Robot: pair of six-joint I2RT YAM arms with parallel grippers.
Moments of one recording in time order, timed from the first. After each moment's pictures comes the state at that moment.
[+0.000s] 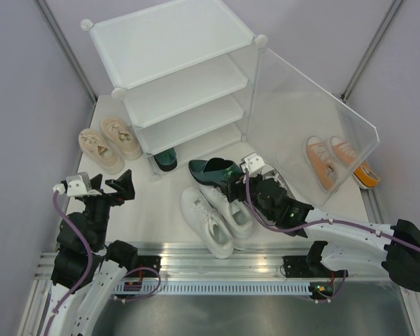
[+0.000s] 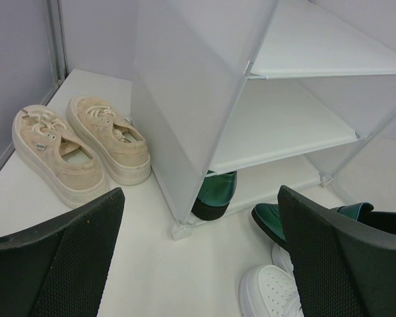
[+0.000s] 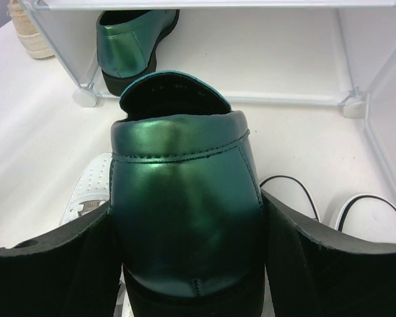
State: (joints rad) left arm -0.37 0.13 0.66 -0.44 -0.39 -0.23; right arm 1.00 1.07 0.55 0.31 0.40 0.18
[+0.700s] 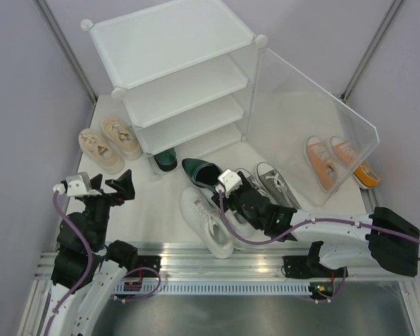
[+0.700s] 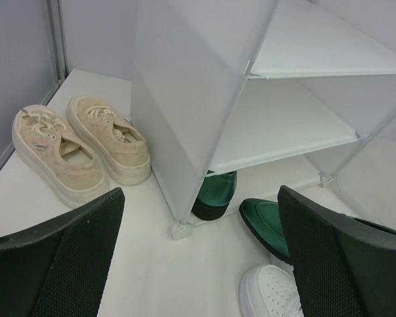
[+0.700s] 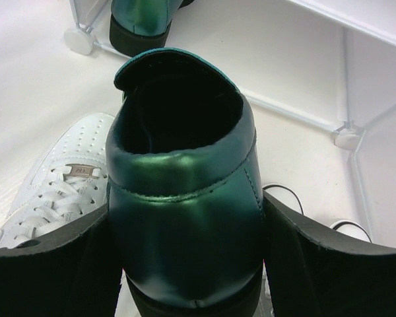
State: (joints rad) left arm -0.37 0.13 0.66 -0.44 -0.39 -0.23; right arm 1.13 1.22 0.56 0.39 0.47 -0.09
